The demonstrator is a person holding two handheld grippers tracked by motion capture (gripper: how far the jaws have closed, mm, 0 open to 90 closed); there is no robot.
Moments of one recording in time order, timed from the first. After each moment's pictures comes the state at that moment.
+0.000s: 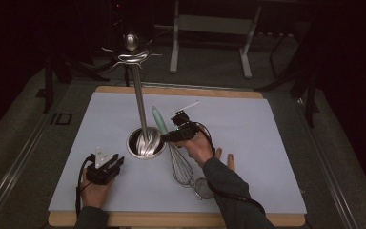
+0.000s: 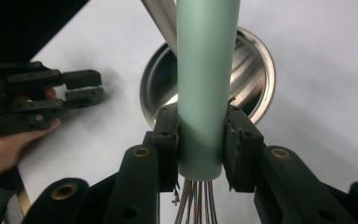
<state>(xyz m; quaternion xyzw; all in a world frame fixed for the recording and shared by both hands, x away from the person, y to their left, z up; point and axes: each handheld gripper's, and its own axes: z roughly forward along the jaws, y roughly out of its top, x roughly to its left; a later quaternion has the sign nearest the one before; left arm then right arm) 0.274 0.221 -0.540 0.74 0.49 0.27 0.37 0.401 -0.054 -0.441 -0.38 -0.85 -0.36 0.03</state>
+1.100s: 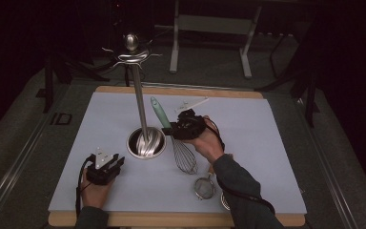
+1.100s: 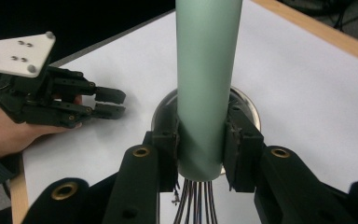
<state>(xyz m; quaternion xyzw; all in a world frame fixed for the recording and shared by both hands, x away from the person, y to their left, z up) 0.273 0.220 -0.540 0.74 0.48 0.27 0.37 0.381 -0.072 -0.399 -0.25 -0.86 -0.43 -0.05</state>
